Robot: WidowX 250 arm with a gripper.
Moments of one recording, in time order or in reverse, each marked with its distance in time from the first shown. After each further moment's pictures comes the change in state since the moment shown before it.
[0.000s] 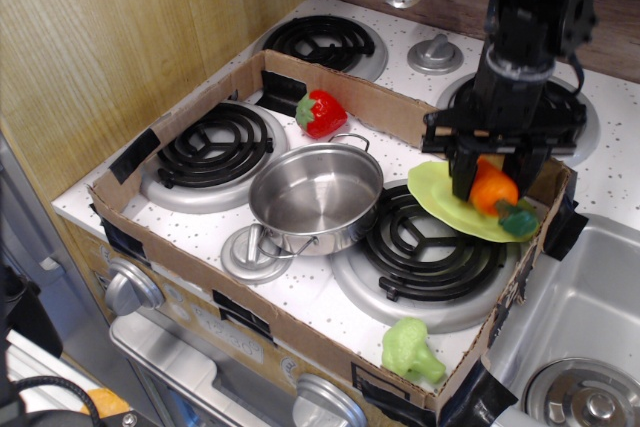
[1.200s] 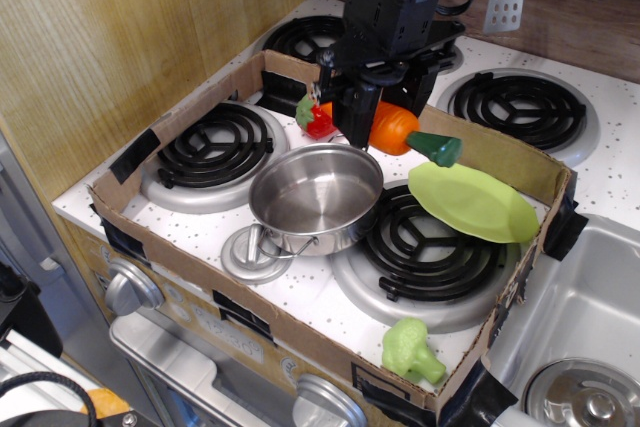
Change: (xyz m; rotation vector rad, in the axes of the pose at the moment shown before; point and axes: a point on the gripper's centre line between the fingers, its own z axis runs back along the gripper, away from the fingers) arm -0.006 0.089 0.058 0.158 -0.075 0.646
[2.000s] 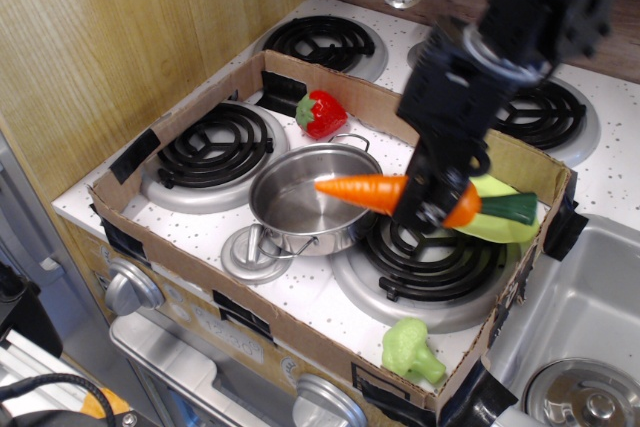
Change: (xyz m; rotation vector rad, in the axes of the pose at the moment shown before) arm -0.065 0.008 -0.015 0.100 -0.125 0.715
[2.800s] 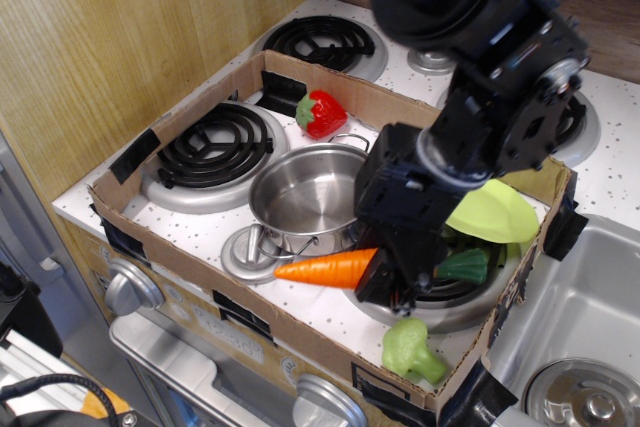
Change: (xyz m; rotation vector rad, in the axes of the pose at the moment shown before) arm 0.010 0.025 -0.042 -0.038 -0.003 0.171
